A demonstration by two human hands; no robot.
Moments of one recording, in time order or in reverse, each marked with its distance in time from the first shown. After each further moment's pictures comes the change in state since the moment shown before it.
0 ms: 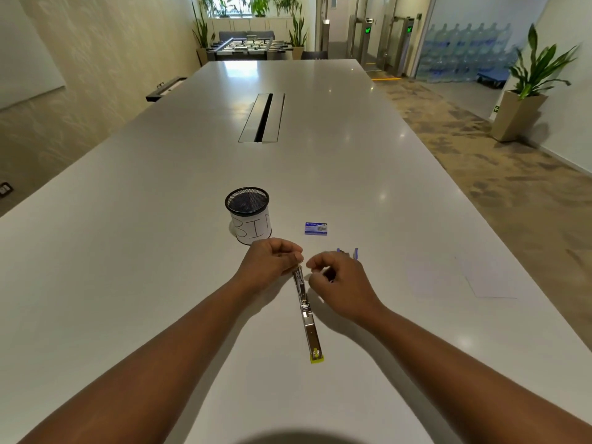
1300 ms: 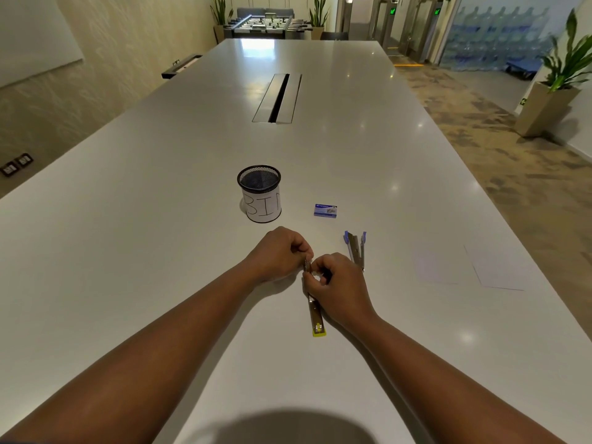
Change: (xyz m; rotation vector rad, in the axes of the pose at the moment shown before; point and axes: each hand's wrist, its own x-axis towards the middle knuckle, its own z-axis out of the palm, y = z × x) left_hand -0.015 0.010 0.001 0.857 -0.117 0.153; right_hand -0.030 0.013 0.031 -0.118 0.053 -0.016
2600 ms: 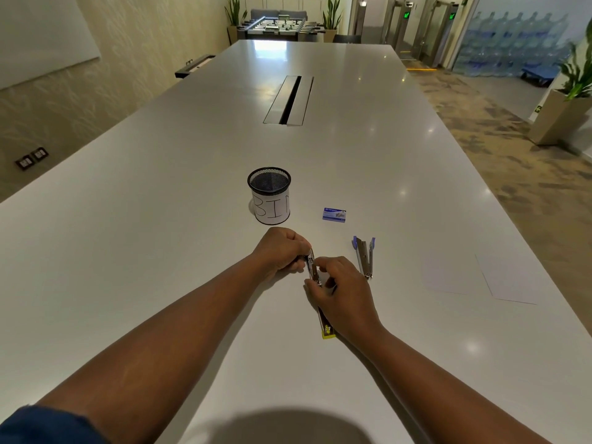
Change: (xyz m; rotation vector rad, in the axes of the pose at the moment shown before) left_hand 0.020 -0.021 0.007 -0.711 0.078 -0.434; right_hand -0.005 0.004 0.006 -0.044 0.028 -0.139
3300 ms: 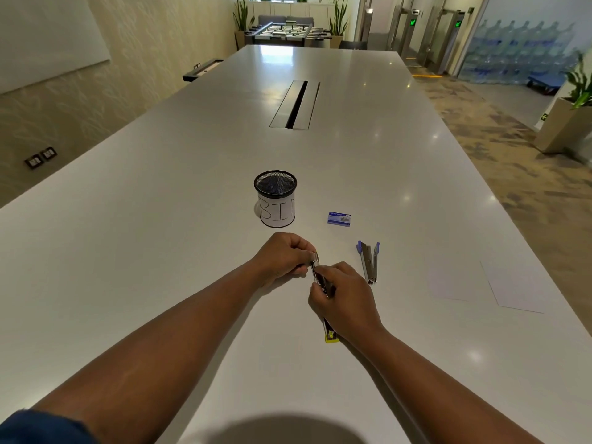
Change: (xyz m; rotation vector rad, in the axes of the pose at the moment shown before) left_hand -0.009 -0.008 -0.008 -0.013 -0.140 0.124; right_hand 0.004 -0.004 0.003 -0.083 -0.054 0.052
